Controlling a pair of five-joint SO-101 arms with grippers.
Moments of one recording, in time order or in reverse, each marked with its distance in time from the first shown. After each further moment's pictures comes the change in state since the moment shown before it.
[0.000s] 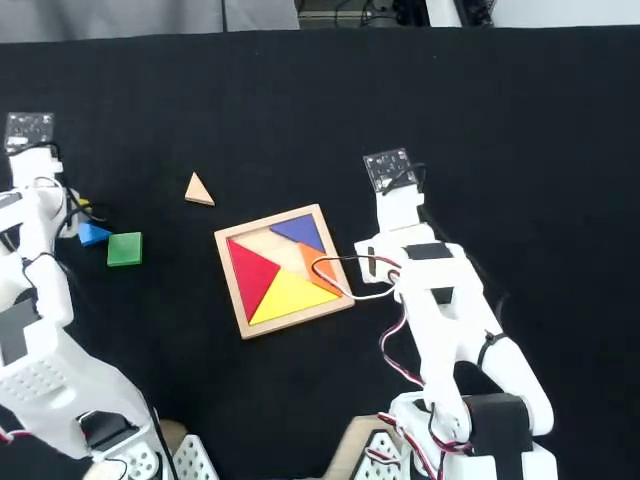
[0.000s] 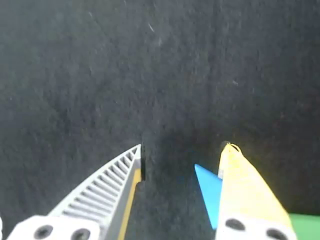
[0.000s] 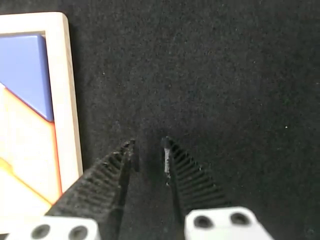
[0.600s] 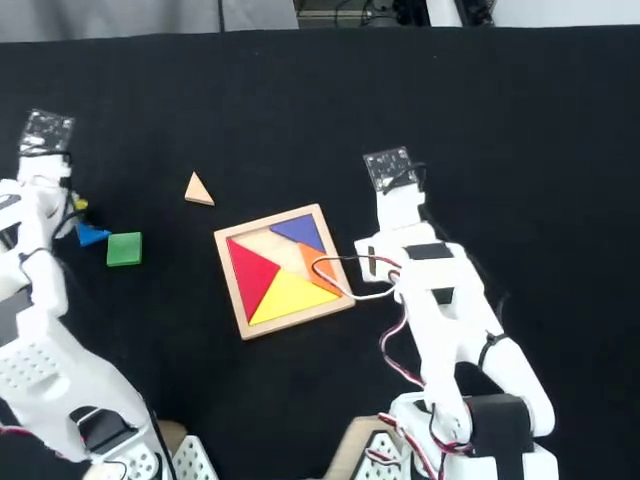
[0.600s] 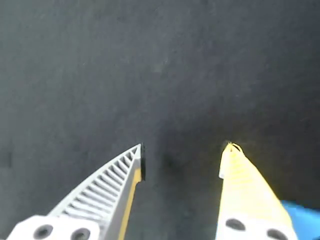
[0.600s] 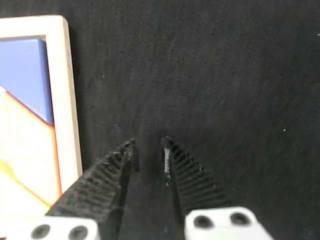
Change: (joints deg) left arm -2.7 6.9 -3.0 -7.9 -16.3; right arm 0.0 0.0 0.0 -0.9 0.0
